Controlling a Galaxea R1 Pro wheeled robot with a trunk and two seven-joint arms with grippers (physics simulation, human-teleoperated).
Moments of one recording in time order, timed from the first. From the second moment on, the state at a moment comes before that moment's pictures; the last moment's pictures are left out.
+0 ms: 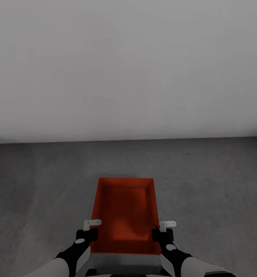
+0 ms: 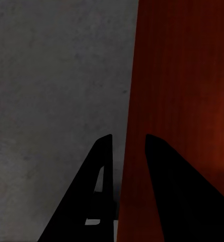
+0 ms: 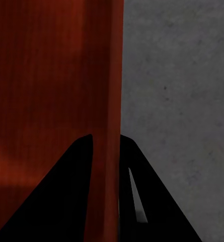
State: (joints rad) left arm -0.62 -0.09 -0.02 -0.18 0.03 -0.11 0.20; right arm -0.68 0.14 0.02 0.00 0.07 -0.36 -0.19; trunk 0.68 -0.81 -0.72
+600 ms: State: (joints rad) left arm -0.62 -0.09 -0.02 -0.18 0.03 -0.11 0.20; right arm -0.68 0.14 0.02 0.00 0.07 -0.36 -0.19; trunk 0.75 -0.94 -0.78
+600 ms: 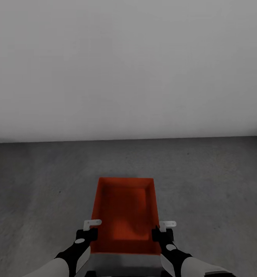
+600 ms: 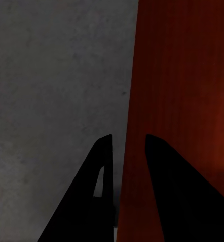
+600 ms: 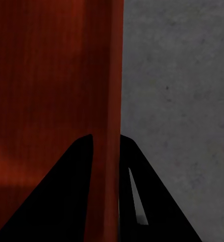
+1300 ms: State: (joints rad) left arm -0.62 -0.09 -0.02 -0.18 0.03 -0.11 0.20; right arm -0.68 0.14 0.02 0.00 0.07 -0.36 -0.19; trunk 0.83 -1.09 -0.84
